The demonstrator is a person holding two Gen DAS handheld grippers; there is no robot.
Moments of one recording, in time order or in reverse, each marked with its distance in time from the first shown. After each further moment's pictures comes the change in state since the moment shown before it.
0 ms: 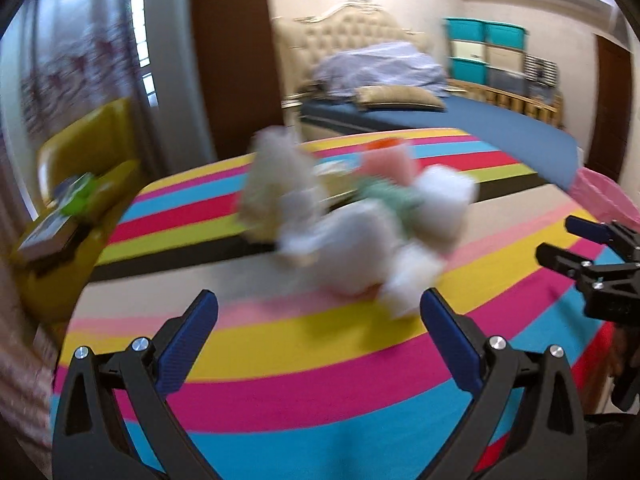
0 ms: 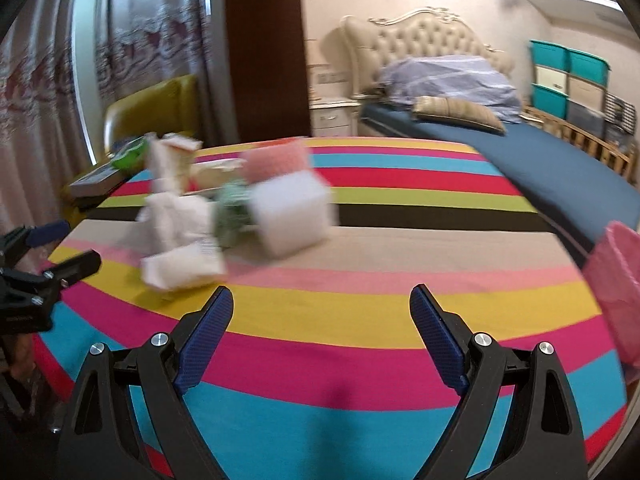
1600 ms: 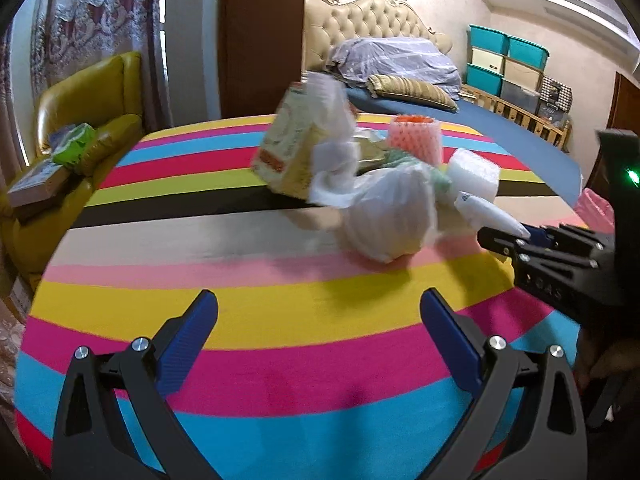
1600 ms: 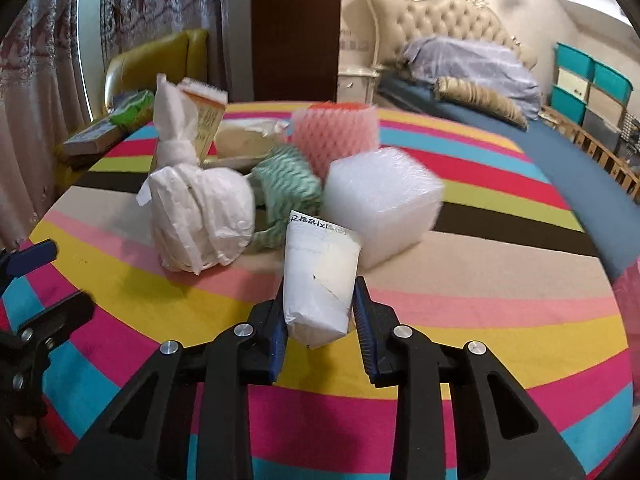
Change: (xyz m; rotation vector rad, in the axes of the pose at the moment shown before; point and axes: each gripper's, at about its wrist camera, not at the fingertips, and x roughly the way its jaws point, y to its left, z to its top) left arm 0.021 0.005 -0.014 -0.123 0.069 -0.083; right arm 0.058 0.040 0.022 -0.079 0.126 -0.037
